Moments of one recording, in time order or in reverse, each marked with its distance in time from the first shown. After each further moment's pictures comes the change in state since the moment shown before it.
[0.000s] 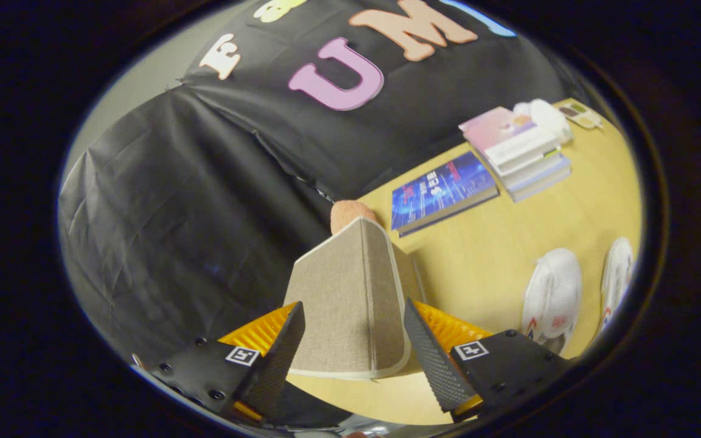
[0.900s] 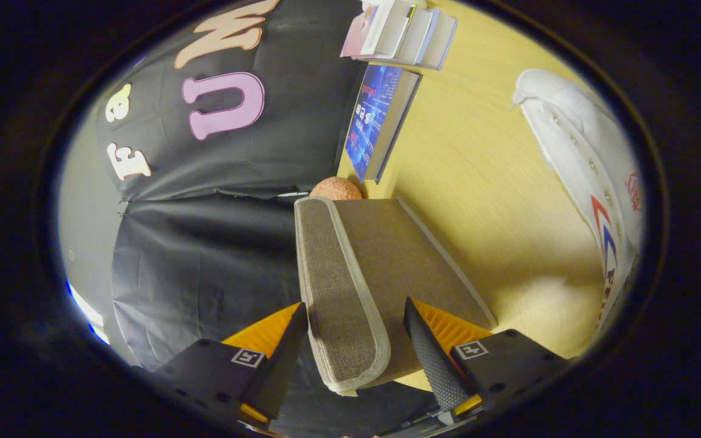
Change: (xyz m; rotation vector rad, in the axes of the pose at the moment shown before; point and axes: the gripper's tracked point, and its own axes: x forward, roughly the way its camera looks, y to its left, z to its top) arm 0.040 -0.033 -0.037 0.637 0.148 0.196
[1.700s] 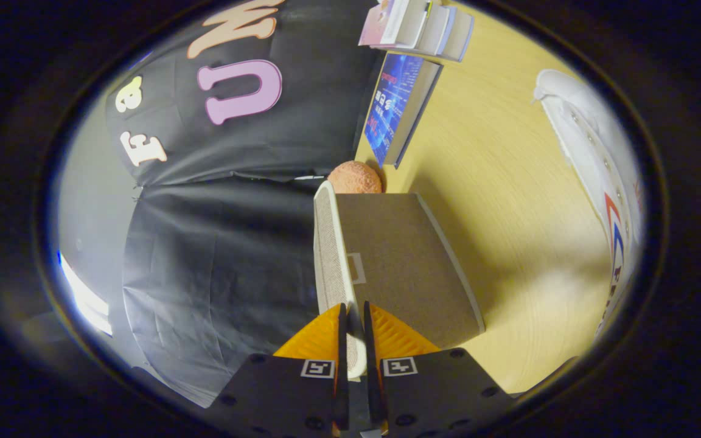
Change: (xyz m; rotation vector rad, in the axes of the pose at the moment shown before) arm -0.017 0.015 -0.009 -0.069 0.078 0.071
